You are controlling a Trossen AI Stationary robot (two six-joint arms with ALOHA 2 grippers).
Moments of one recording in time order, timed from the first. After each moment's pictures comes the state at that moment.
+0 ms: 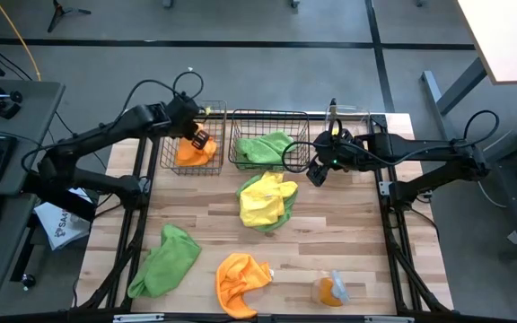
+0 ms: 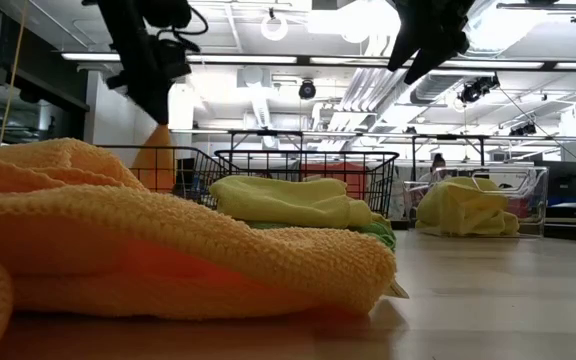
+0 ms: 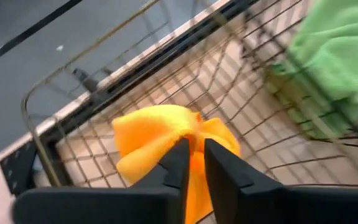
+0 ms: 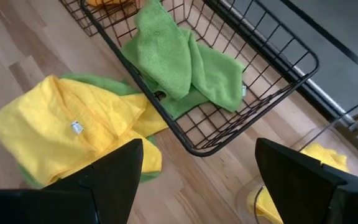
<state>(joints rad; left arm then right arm) 0.57 1.22 1.11 -0.91 -0.34 -0.24 -0.02 1.27 1.26 -0.96 0.43 0.49</state>
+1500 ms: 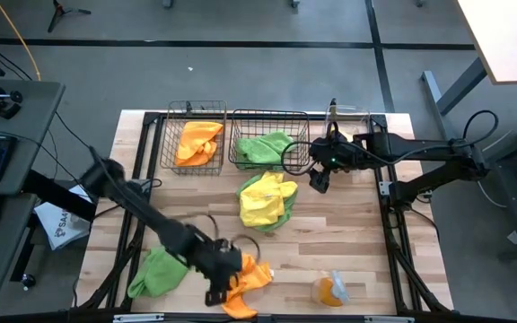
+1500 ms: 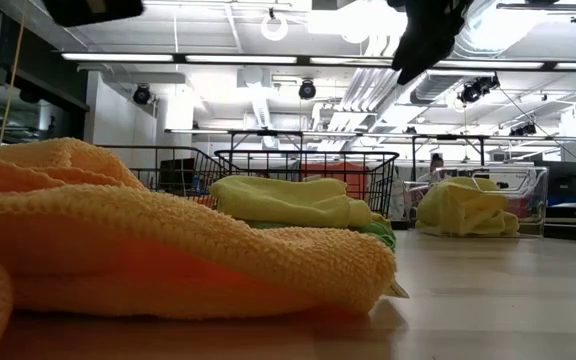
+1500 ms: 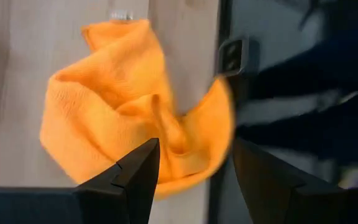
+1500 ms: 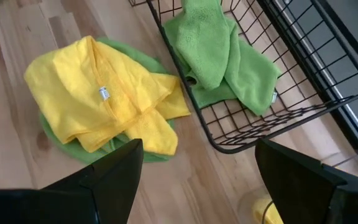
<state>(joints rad) -0.61 1.77 1.39 -0.62 0.03 -0.76 -0.04 1.28 1.26 -0.95 0.28 0.26</state>
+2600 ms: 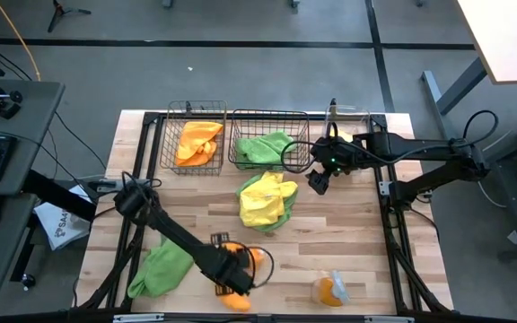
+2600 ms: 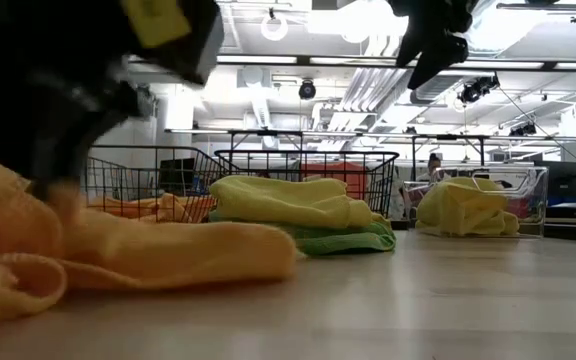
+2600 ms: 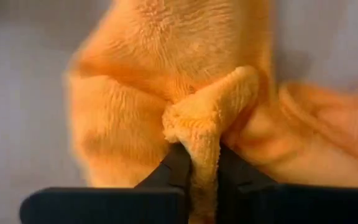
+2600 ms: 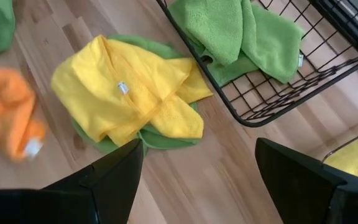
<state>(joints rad) -0.59 2.13 1.62 -1.08 -0.15 -0.74 -0.04 1.28 1.26 -0.99 0.19 0.47</state>
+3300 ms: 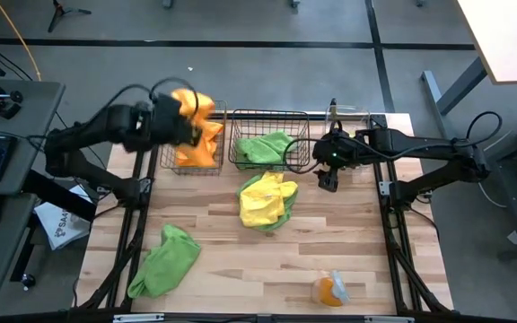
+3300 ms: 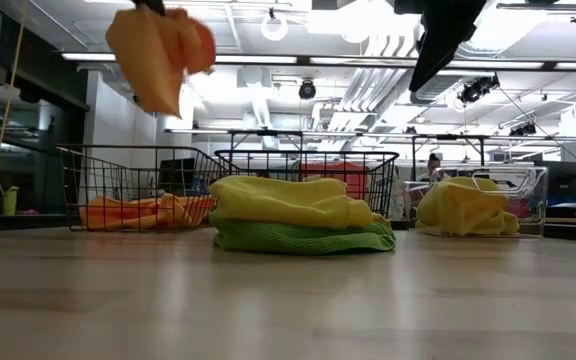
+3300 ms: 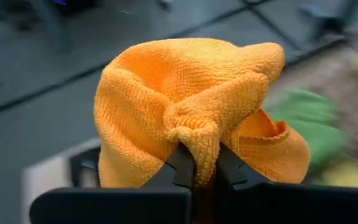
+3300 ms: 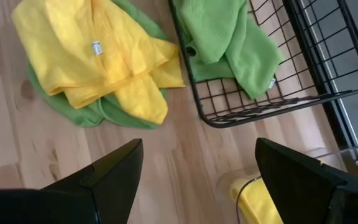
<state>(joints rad) 0.08 1.32 1.68 -1.51 -0.85 -0.83 -0.09 1.27 1.26 -1.04 0.21 0.09</state>
